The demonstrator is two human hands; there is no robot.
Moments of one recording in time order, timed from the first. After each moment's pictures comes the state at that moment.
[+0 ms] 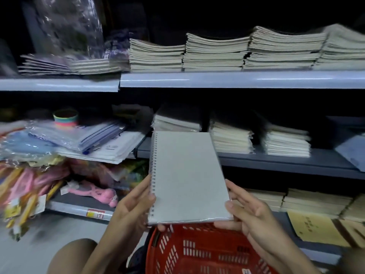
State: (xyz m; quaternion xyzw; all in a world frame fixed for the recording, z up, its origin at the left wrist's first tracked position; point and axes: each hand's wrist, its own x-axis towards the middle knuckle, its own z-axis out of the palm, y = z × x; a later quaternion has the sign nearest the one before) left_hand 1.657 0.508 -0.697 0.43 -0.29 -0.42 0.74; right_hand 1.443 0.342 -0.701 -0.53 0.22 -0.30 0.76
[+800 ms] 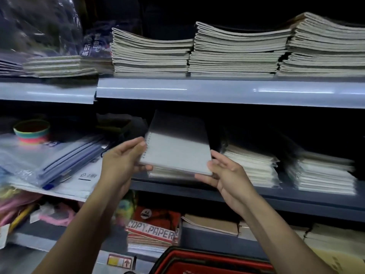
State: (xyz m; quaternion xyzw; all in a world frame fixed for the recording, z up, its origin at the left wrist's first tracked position) left_hand 1.826 0.326 -0.638 0.56 -0.23 -0.21 0.77; right_hand 1.631 0.196 -0.658 -0.50 0.26 -0.33 0.76
